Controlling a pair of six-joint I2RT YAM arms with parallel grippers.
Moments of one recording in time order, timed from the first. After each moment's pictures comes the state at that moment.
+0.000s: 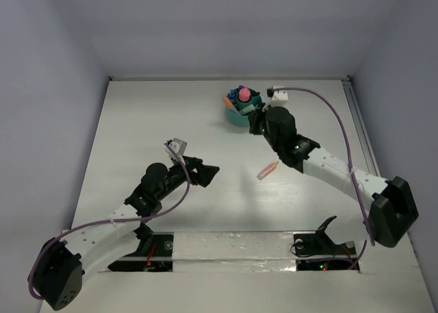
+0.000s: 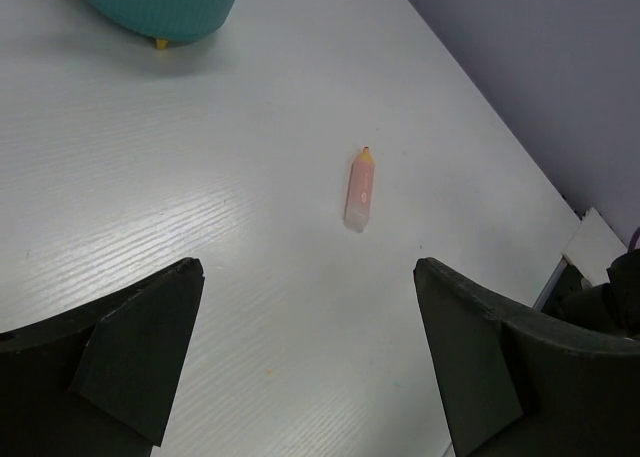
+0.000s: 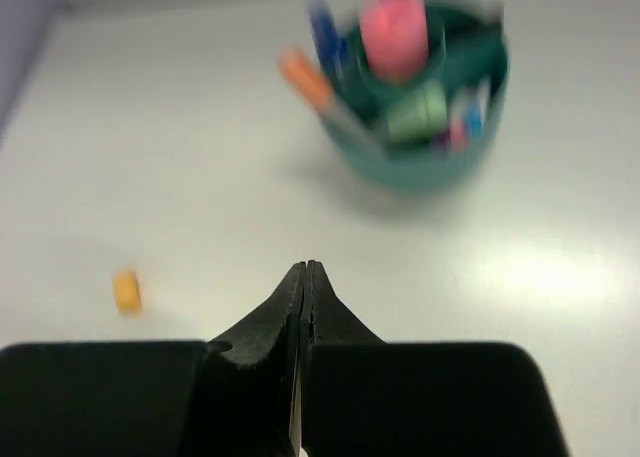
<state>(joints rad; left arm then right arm) -0.65 0.78 0.25 0.42 0.14 -0.50 0.70 1.38 1.05 0.12 0.42 0.40</state>
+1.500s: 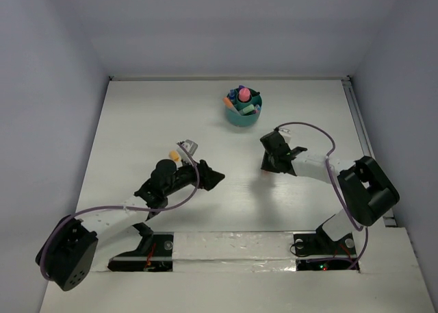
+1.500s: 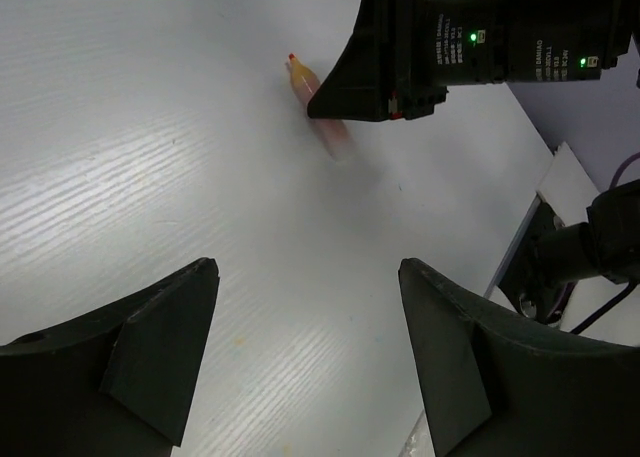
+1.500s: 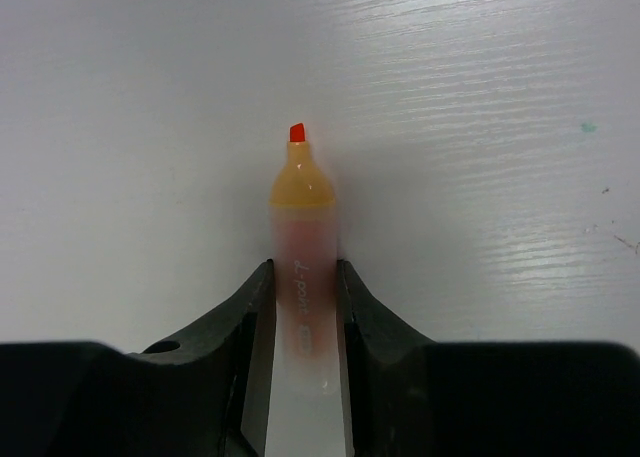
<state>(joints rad) -0.65 0.97 0.25 0.51 0.29 -0.54 0.59 1.55 0.79 -0.24 0.30 0.73</state>
